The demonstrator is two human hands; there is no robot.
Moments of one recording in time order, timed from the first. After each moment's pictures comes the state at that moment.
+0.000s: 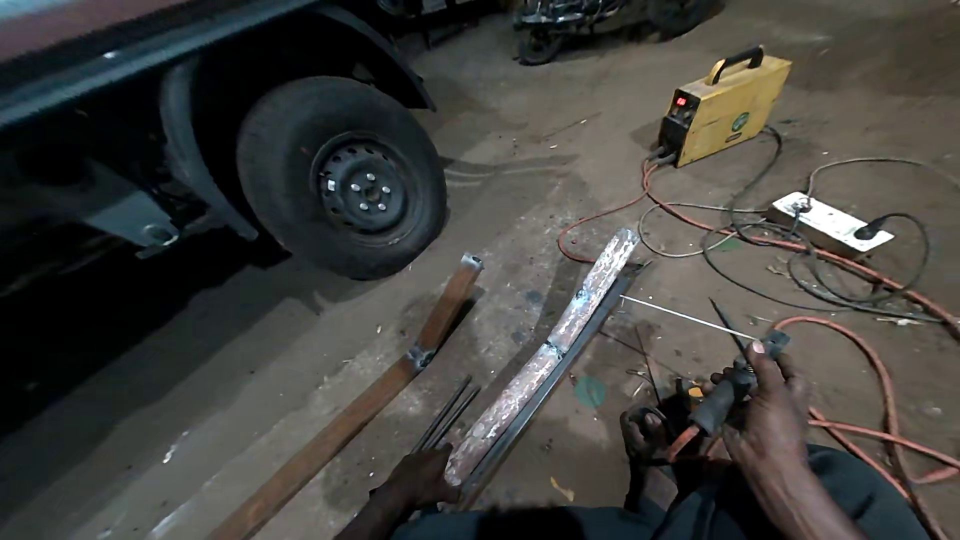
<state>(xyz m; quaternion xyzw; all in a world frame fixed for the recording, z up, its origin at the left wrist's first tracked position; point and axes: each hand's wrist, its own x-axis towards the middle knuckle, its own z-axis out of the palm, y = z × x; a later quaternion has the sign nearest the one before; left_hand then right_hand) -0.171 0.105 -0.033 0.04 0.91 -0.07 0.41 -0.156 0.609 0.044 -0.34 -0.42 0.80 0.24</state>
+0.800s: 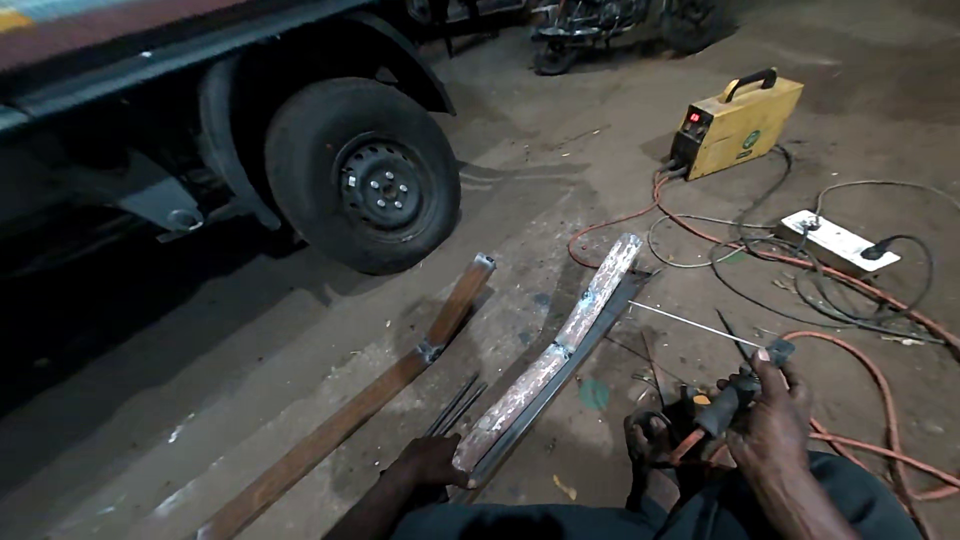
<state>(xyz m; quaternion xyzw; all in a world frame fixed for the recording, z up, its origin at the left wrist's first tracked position) -0.181 0.105 -0.028 0.07 0.90 -0.07 0.42 -0.156 0.606 0.040 -0.33 -0.45 0.79 0.24</state>
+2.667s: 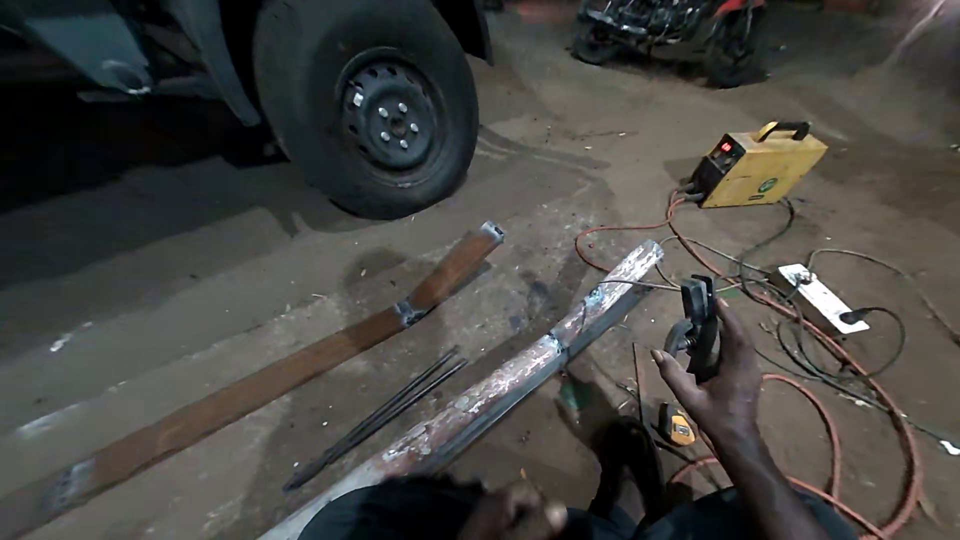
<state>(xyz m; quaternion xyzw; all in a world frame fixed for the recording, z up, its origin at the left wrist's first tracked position) -0.040 0.257 0.075 0.01 0.76 0.62 0.21 -0.214 0.579 0.067 0.11 -0.89 0.33 0.30</state>
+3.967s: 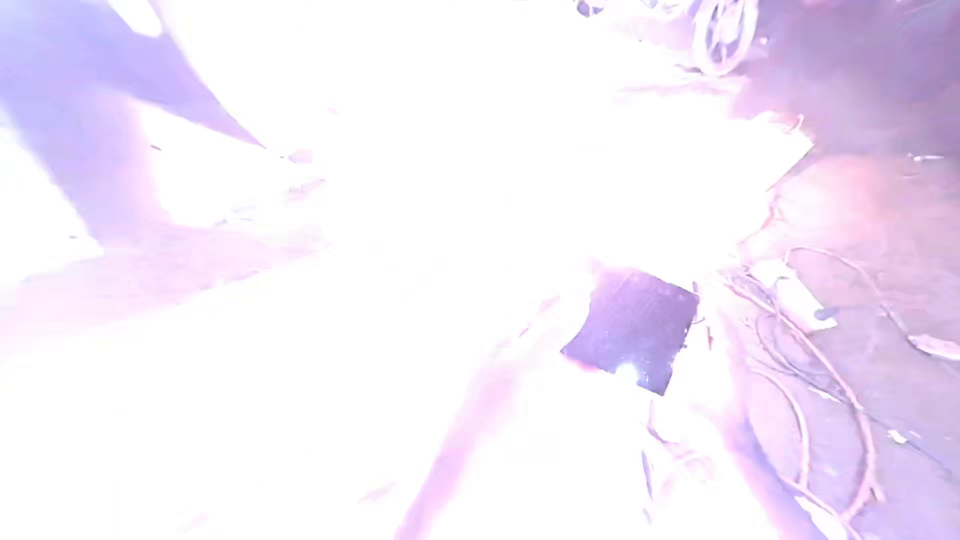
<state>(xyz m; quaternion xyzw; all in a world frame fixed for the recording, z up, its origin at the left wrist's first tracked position) -0.196 0.270 0.158 0.08 0.52 0.85 0.01 -0.223 0.556 0.052 0.09 -0.90 0.31 0.27</state>
